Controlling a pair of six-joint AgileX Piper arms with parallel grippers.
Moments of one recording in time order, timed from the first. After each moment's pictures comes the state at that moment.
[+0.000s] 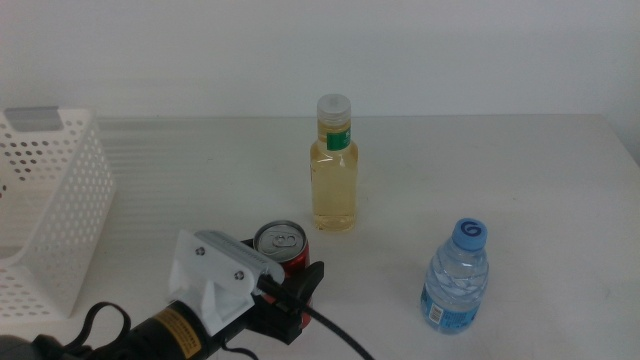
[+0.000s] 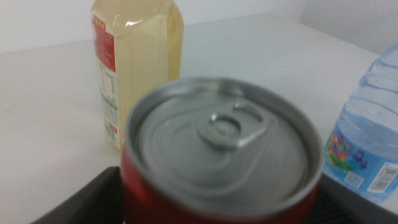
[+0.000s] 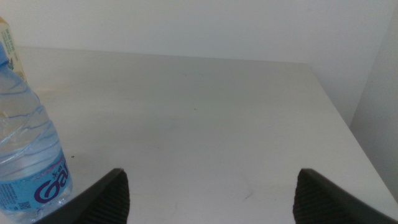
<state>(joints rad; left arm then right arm) -0.64 1.66 -0.30 0.06 -1.10 -0.17 0.05 -0.01 0.03 -0.07 0.25 0.05</state>
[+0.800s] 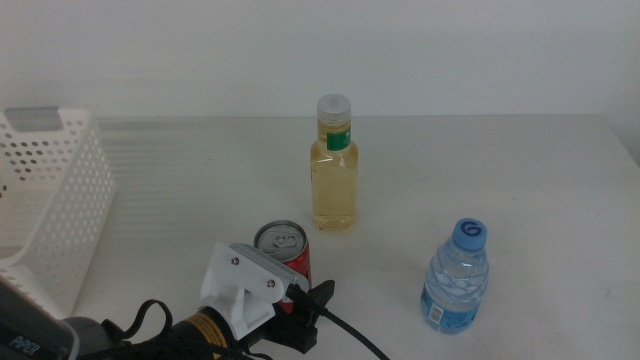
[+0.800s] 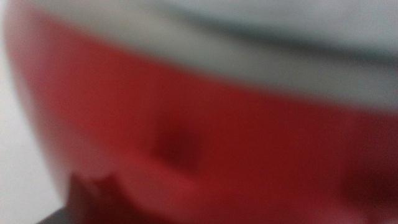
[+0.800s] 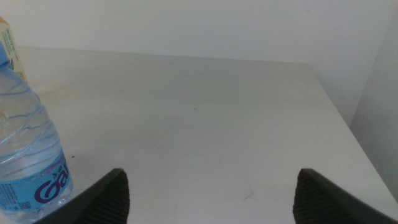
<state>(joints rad) -0.64 1.87 -0.37 0.09 -1.14 -0.18 0.05 -0.01 0.03 -0.07 0.25 0.05</state>
